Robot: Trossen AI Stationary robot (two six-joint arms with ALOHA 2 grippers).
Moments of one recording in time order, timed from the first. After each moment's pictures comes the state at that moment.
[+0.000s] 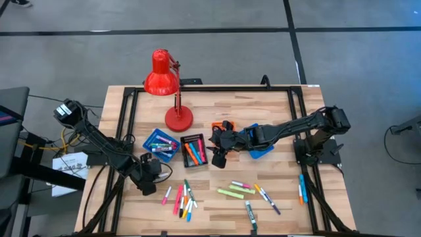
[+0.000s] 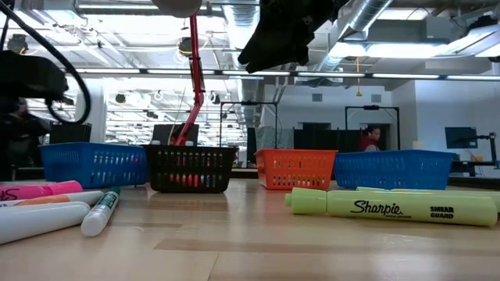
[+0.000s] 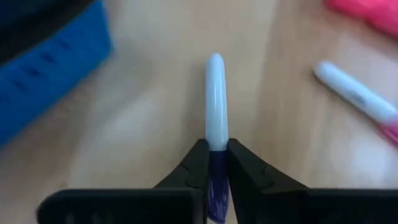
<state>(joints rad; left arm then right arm) -0.75 1.25 0.41 -0.38 -0.31 -0.88 0.16 1.67 1.24 -0.25 0.29 0.21</state>
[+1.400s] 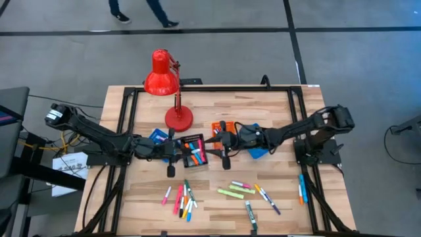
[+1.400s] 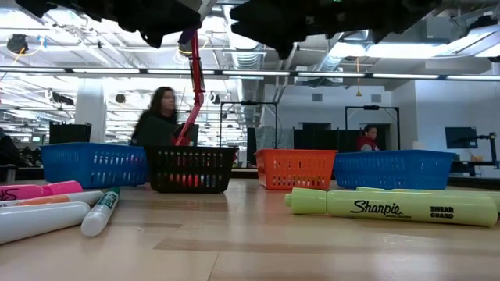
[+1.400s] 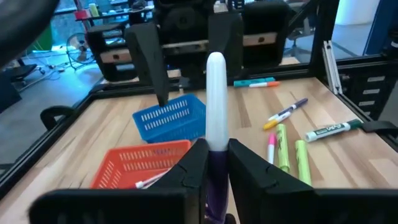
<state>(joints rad) -0.36 1.13 0.53 0.40 -0.39 0.09 0.11 1.62 0.87 0.62 0.01 -0.05</state>
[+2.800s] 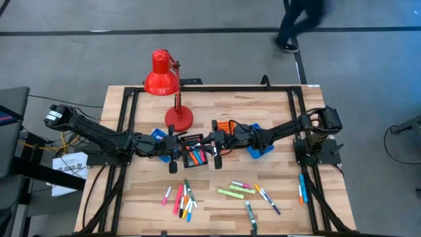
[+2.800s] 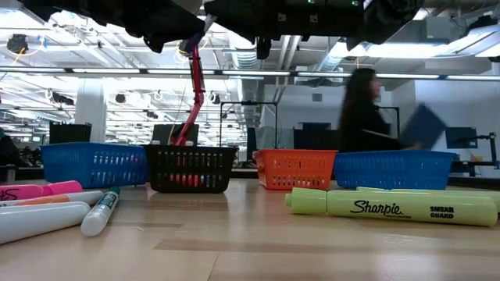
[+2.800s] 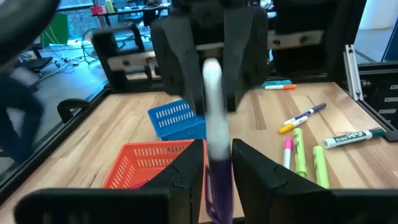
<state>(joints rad) -0.32 1.13 0.53 0.41 -0.40 0.07 0.09 1.76 0.96 0.79 -0.03 -0.01</state>
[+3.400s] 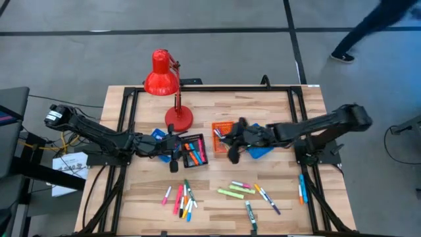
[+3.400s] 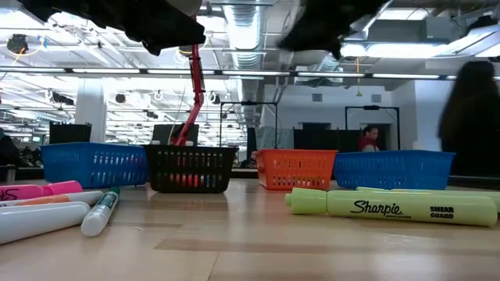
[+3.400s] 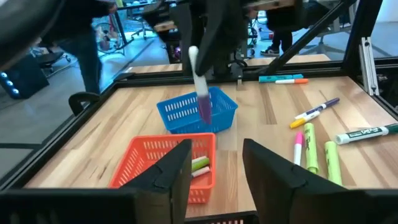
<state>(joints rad) -0.32 1.13 0.53 0.38 -0.44 0.06 0.15 1.39 0.96 -0.12 0.33 0.34</state>
